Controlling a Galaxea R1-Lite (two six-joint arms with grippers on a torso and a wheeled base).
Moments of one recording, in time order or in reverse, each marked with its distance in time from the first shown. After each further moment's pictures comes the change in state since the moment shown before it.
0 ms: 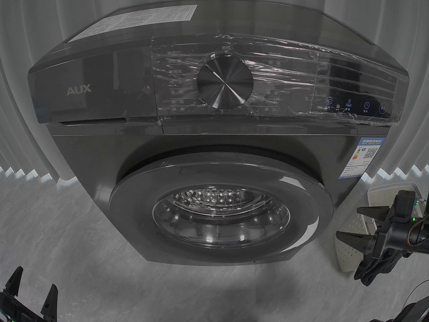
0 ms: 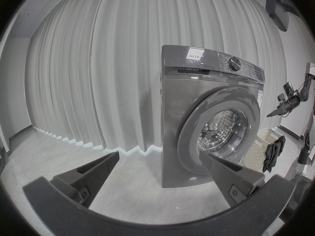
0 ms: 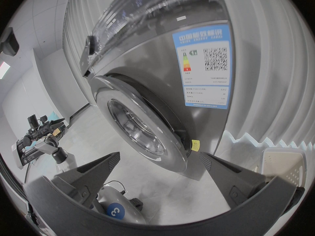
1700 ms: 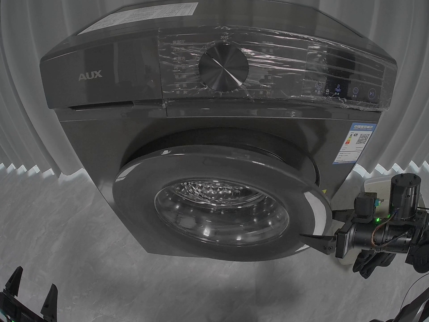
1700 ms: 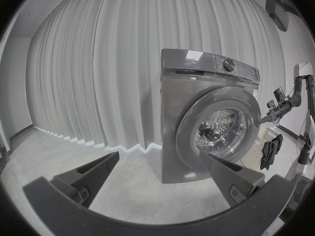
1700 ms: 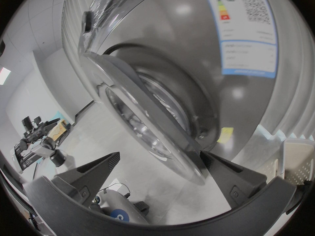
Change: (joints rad) left arm 0.000 0.000 0.000 0.000 0.000 0.000; right arm 0.173 0.317 -0.040 -0.229 -0.082 0.078
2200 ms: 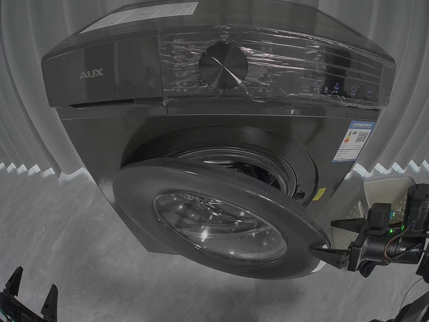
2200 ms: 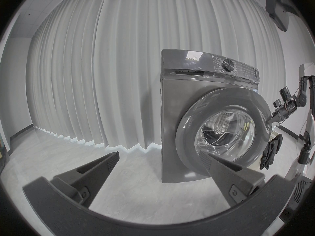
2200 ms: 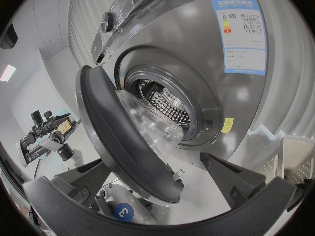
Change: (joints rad) left arm 0.000 0.000 0.000 0.000 0.000 0.000; right arm 0.016 -0.135 0.098 0.013 0.006 -0.007
